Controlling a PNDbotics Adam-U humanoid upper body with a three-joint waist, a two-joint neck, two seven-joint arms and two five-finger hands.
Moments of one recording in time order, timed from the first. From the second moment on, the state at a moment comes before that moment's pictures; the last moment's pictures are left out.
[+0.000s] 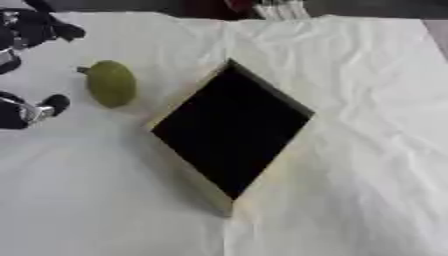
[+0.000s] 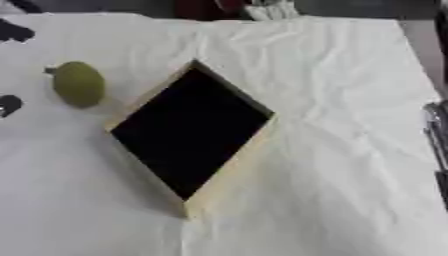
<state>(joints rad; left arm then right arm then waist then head) -0.60 0.82 -0.06 -1.99 -0.78 0.00 -0.56 -0.58 -0.52 0.01 -1.98 0.10 -0.10 -0.45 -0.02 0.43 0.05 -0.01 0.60</state>
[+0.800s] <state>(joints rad) -0.59 0.83 -0.03 -1.99 -0.77 0.00 -0.51 -0.58 -0.52 0.01 -1.98 0.10 -0.10 -0.45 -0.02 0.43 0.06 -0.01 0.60</state>
